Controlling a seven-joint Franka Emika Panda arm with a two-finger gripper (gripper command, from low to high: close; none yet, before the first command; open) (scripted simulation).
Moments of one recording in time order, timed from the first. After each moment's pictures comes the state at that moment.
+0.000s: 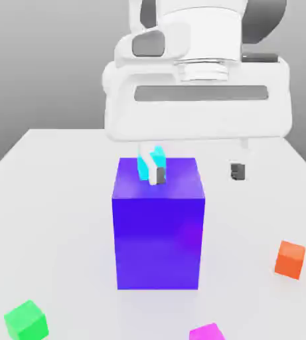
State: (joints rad) arm 0.08 -0.05 0.04 -2.29 -0.01 2.53 0.68
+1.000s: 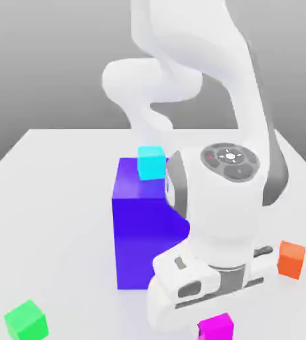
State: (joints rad) arm 0.05 0.34 -0.01 -2.29 -0.01 2.63 0.67
